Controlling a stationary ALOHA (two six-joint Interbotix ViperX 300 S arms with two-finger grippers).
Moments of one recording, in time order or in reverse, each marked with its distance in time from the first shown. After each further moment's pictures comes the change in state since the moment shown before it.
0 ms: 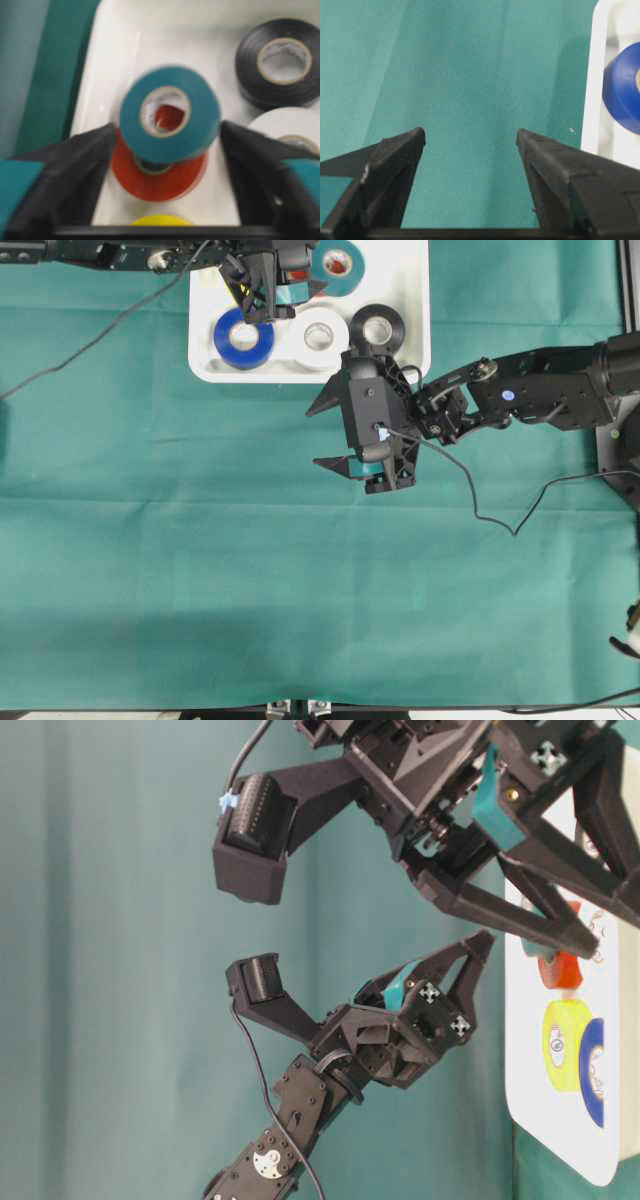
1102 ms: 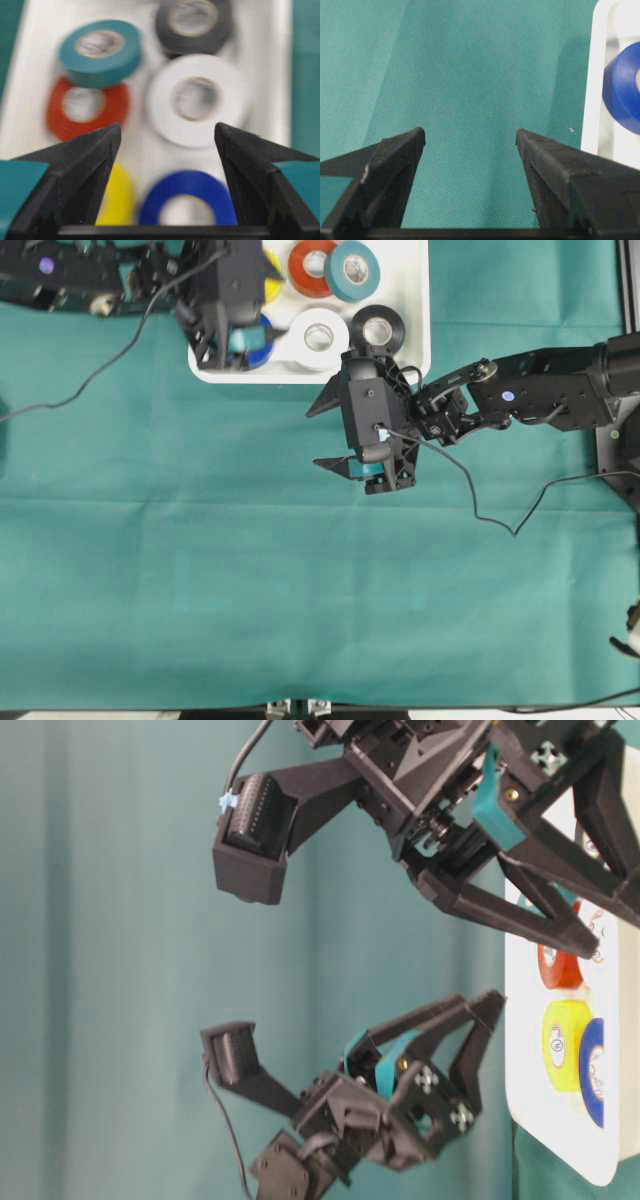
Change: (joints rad) left arm -0.117 -0.186 0.218 -0.003 0.000 -0.057; right arm 0.000 -0.002 0.000 0.000 0.000 0.000
